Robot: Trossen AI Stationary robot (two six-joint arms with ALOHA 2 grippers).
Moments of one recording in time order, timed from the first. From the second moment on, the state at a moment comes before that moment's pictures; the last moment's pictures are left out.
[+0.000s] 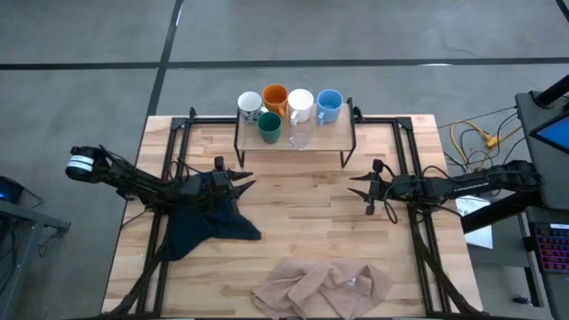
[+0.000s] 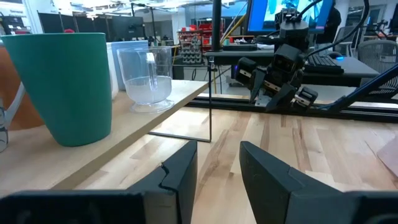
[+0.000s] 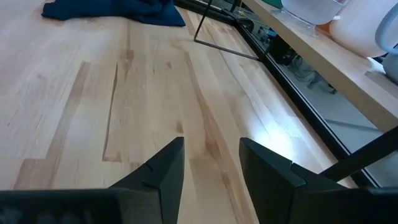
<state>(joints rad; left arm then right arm) -0.10 1.16 0.17 1.05 -0.45 0.03 0.04 0.61 0.01 0.26 0.34 -0.27</state>
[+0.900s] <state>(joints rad) -0.10 1.16 0.17 1.08 -0.45 0.03 0.04 0.61 0.01 0.26 0.34 -0.27</state>
